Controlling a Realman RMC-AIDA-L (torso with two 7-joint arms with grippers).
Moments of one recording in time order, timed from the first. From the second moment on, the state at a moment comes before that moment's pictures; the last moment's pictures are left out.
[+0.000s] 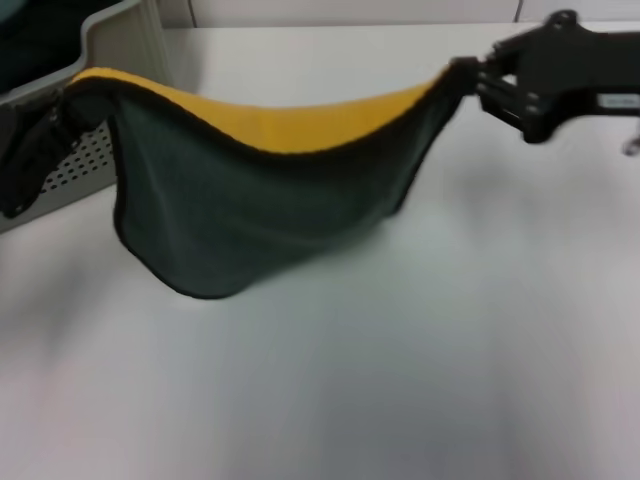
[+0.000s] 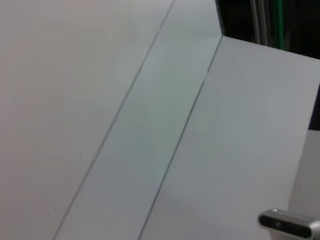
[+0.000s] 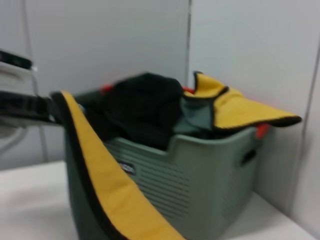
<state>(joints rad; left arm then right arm) -0.27 -2.05 0.70 0.64 1.36 1.95 -1.48 0.35 2.02 -1.27 -1.54 1.40 1.35 -1.24</state>
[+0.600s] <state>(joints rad) 0.04 -2.09 0.97 1.07 1.18 2.03 -1.69 0.16 2.02 -1.15 -1.57 1.69 1.72 -1.25</state>
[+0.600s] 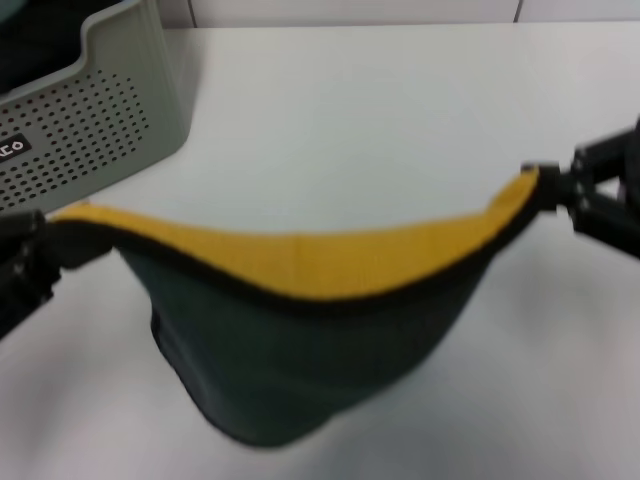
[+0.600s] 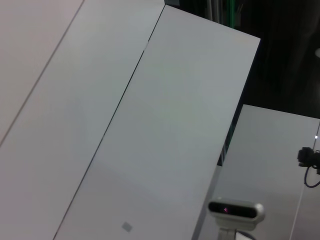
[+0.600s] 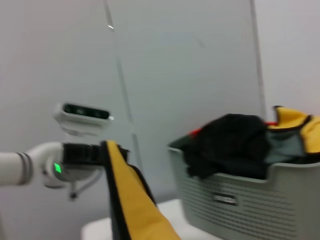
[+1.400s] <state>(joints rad) 0.00 -2.04 1.06 0.90 1.15 2.04 -1.68 0.09 1.99 -1.20 -1.36 1.95 1.91 -1.41</state>
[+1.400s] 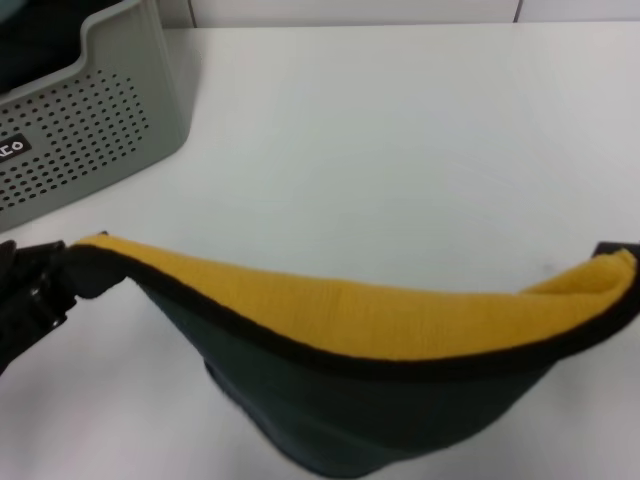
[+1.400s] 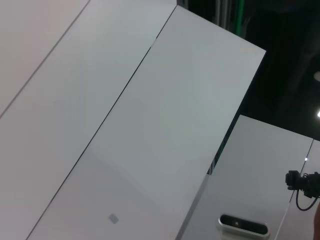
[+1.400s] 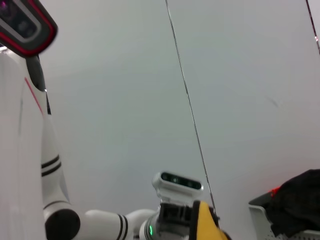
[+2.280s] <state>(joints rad) -0.42 -2.10 0.81 0.32 1.52 1.38 -1.18 0.51 2.02 -1.10 -0.52 1.65 1.40 -1.86</state>
